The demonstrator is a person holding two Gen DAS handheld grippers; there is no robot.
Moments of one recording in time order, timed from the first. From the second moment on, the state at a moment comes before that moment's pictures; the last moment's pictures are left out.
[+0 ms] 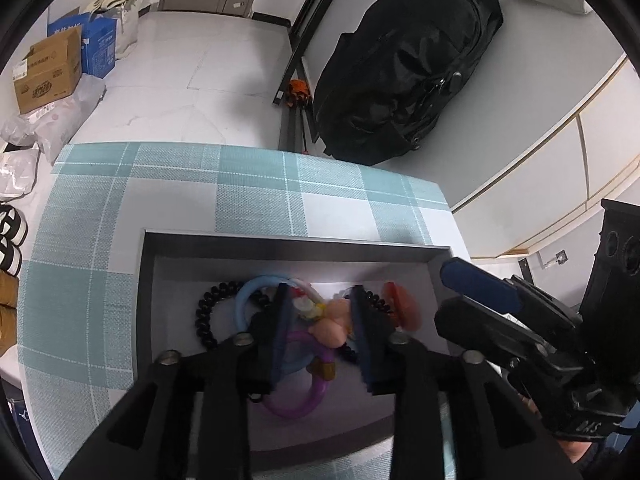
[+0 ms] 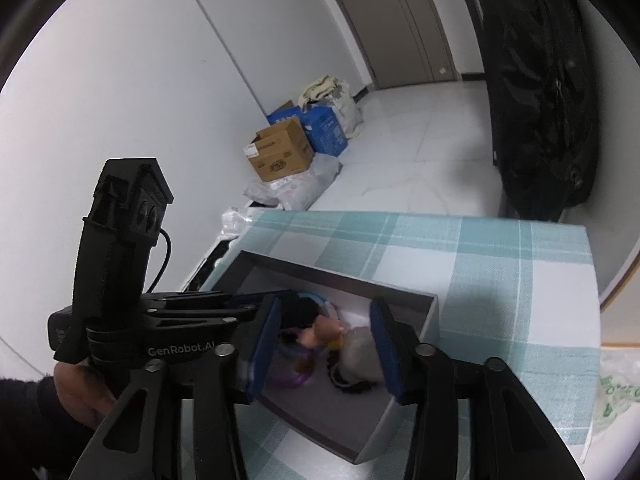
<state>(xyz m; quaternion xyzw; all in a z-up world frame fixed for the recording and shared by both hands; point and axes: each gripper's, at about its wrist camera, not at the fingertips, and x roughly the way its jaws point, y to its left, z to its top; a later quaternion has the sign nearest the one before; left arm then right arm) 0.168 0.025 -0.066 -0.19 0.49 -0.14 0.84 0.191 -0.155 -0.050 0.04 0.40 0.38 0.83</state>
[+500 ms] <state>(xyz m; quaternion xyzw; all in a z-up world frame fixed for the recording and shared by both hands) 0.123 0.027 -0.032 -0.16 0.42 -0.10 0.89 0.159 -0.189 -0.028 0.06 0.35 0.34 0.87</state>
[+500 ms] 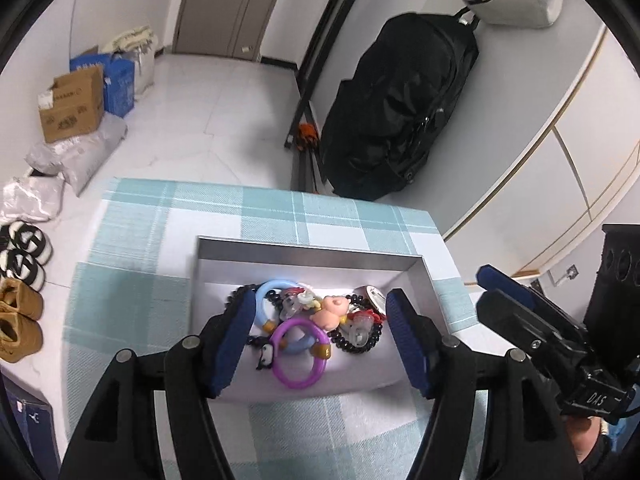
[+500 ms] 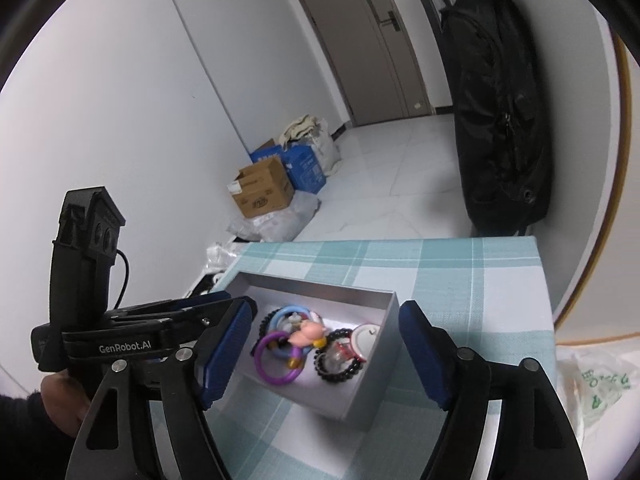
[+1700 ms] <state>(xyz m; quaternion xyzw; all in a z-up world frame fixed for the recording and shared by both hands) 0.029 0.024 -0.002 -0.11 0.32 0.02 0.94 0.068 -0.199 -0.019 0.03 0.29 0.33 0.90</state>
